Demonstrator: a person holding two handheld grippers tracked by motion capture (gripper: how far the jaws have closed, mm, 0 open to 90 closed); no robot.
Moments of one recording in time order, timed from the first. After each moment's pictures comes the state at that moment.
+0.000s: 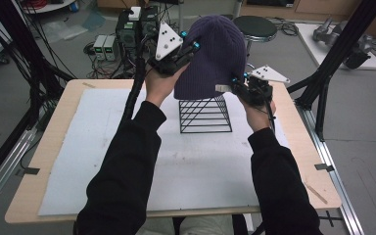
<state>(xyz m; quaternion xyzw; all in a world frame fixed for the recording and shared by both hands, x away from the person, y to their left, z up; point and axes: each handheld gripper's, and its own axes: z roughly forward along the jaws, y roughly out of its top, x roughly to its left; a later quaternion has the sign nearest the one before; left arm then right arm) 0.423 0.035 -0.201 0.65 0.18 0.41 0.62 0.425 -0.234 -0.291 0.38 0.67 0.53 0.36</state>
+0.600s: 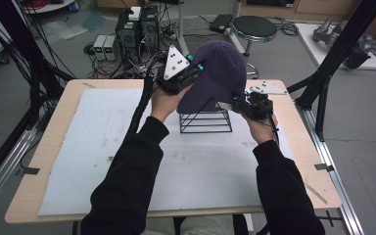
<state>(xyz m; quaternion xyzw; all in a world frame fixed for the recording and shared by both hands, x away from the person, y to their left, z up) 0.419 0.023 -0.250 0.68 0.19 0.37 0.61 0.419 -0.251 -0.333 0.40 0.71 0.49 0.31</state>
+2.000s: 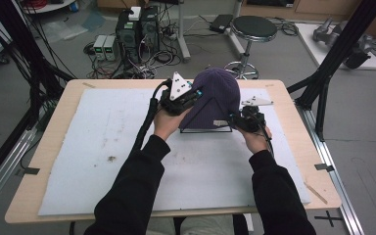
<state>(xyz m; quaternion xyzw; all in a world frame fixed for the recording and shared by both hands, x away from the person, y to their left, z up) 0.416 0.017 -0.318 0.72 0.24 0.33 0.57 0.429 -0.253 -0.394 0.43 0.75 0.43 0.25</state>
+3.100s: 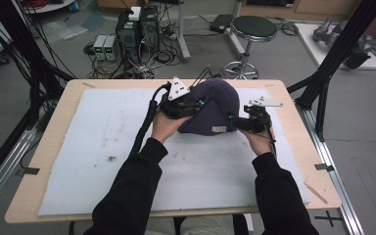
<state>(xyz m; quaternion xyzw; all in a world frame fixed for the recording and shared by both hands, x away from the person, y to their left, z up) 0.417 0.021 -0.328 0.73 0.26 0.28 0.56 0.418 -0.266 -0.385 0.45 0.72 0.46 0.25</state>
